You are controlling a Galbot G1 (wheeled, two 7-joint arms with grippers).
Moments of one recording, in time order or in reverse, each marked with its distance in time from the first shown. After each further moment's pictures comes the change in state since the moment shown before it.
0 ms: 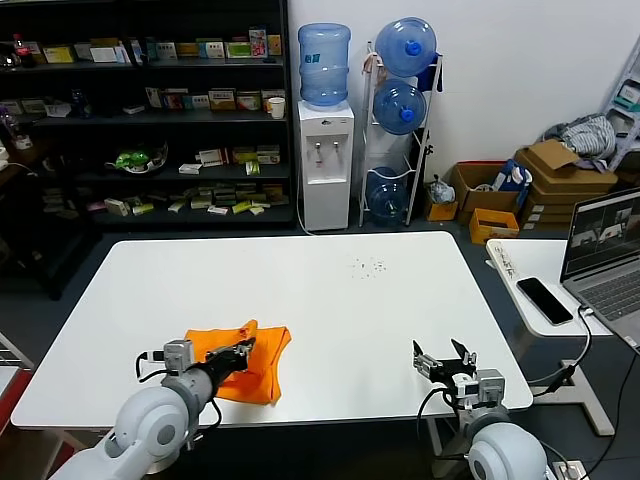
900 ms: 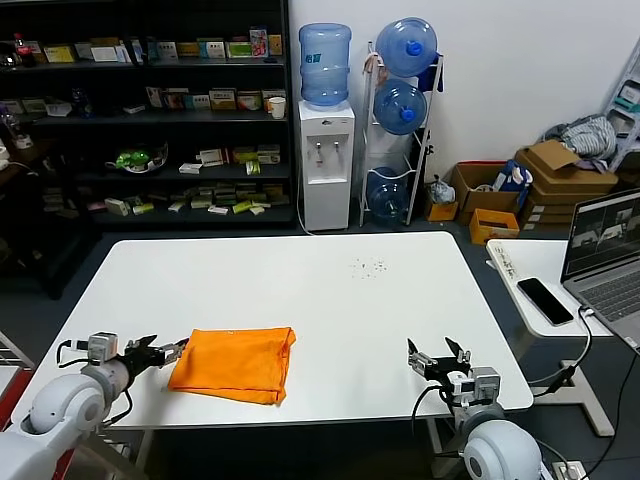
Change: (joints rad) left arm 0.059 0.220 -0.188 0.301 0.139 -0.044 0.335; right arm 0.012 0.005 -0.011 -0.007 0.013 0.007 -0.007
